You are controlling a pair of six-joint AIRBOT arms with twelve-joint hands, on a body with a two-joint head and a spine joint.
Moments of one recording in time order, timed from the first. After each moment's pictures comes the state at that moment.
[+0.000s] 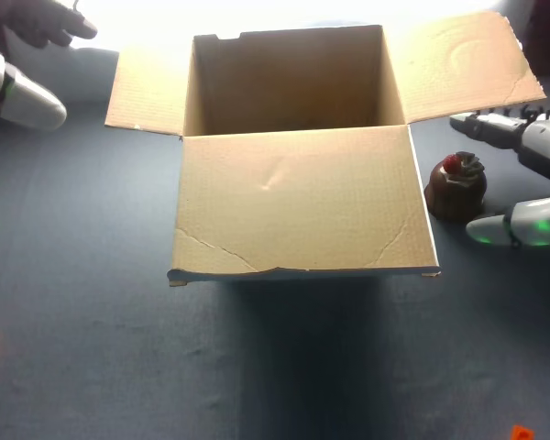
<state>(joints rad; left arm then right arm) -0.09 -0.87 1.45 2.30 -0.47 -1.17 -0.49 -1.09 1.27 0.44 0.52 -0.85</state>
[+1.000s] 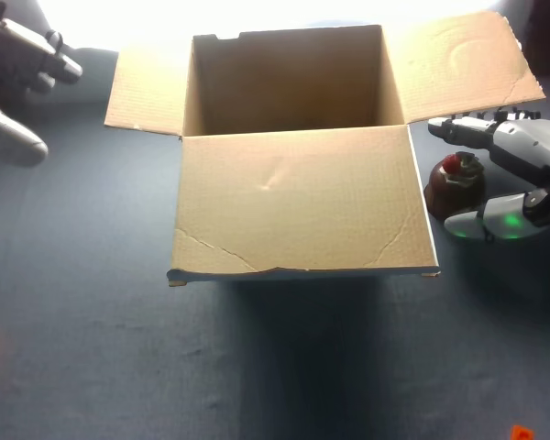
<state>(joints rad) -0.02 -0.81 1.40 2.35 -0.49 -1.27 -0.47 -1.21 1.40 0.43 0.52 -0.86</state>
